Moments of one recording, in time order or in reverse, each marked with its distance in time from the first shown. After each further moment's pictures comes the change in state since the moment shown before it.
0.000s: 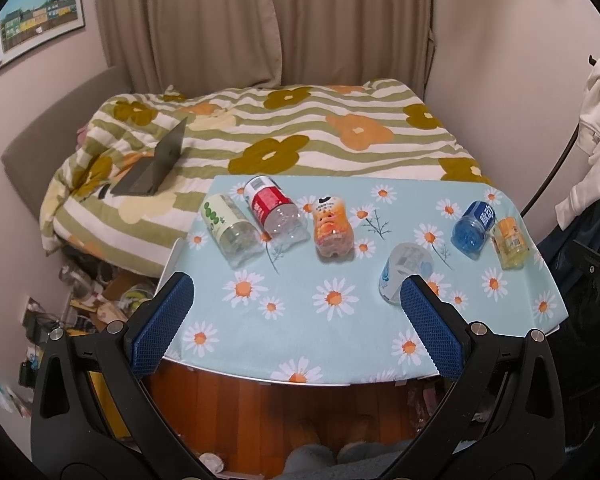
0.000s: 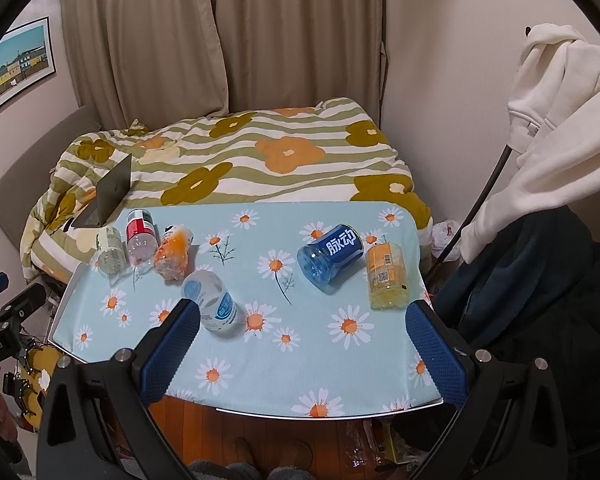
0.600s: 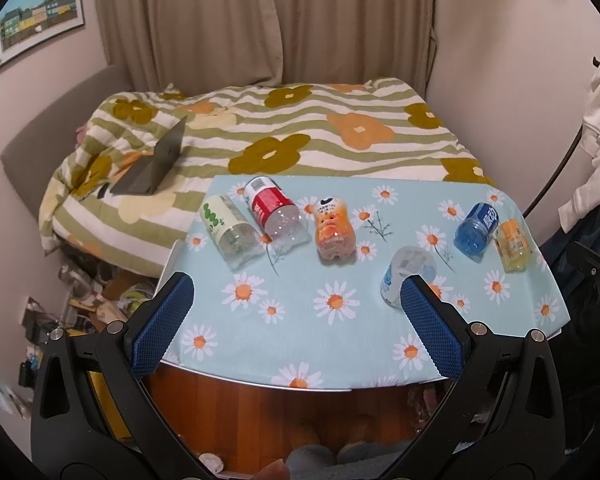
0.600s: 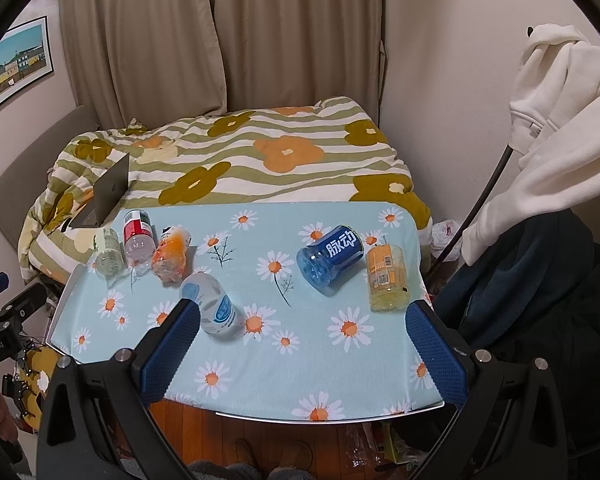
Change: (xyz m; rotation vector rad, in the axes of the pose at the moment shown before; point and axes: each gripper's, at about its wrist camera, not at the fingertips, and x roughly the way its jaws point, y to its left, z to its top) left arm 0.010 -0.002 0.006 -0.009 0.001 0.007; right arm 0.001 -0.001 0.001 -0.001 0.000 -0.002
